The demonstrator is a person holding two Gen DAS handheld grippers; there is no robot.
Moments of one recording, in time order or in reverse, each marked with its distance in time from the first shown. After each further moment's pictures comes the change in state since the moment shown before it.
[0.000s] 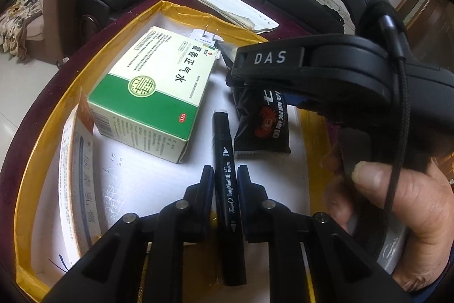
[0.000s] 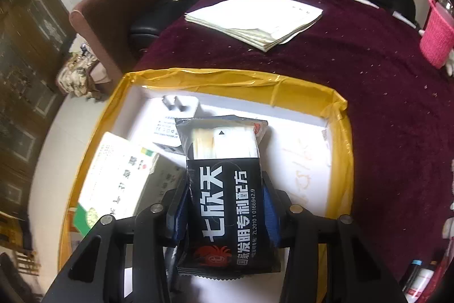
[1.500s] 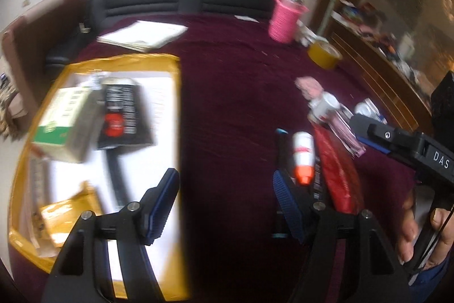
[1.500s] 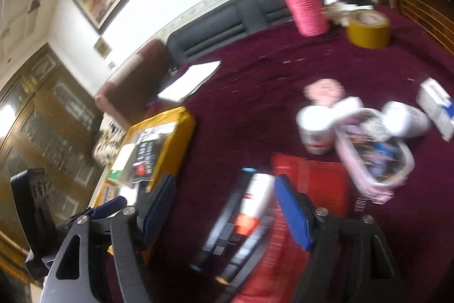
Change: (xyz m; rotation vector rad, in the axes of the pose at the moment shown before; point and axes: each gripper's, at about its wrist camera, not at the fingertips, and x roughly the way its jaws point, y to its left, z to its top) left arm -0.015 -0.158 -0.053 0.371 -0.018 0.018; right arm -0.197 -0.224 -0.171 0.255 -0.346 0.196
